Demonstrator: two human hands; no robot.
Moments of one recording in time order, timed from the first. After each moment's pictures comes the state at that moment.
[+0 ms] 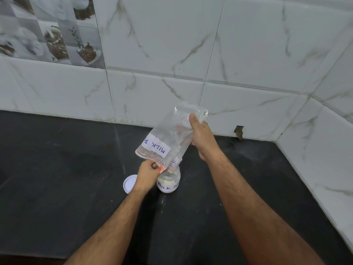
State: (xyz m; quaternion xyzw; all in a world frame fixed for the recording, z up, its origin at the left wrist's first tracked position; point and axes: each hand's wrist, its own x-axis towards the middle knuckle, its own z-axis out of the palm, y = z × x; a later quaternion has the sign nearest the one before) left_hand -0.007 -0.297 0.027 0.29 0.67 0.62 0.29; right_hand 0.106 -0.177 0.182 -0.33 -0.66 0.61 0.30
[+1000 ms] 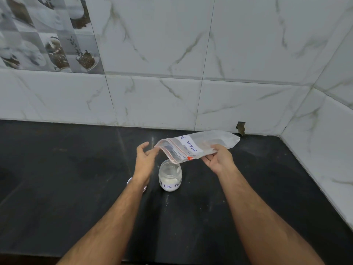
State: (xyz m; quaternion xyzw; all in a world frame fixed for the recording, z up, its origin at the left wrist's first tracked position) left_hand -0.010 -0.288 0.065 0.17 0.64 0.69 0.29; right_hand 0.160 -0.125 0.098 -0.42 -0.27 0.80 0.34
